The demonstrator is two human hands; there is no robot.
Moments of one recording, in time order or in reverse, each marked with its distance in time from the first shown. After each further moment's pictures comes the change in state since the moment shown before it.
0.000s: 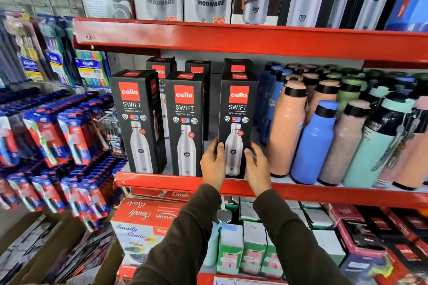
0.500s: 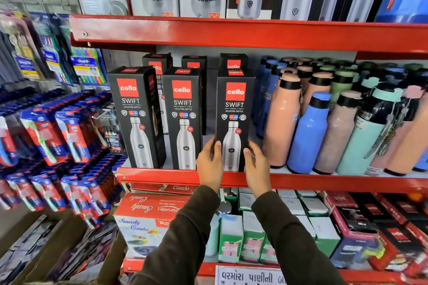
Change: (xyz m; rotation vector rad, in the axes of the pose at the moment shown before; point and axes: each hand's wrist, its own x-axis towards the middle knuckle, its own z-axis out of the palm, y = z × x) left_hand -0.026 0.010 -0.015 0.024 -0.002 0.010; right_hand -0.029 -0.007 -0.007 0.027 -0.004 -0.036
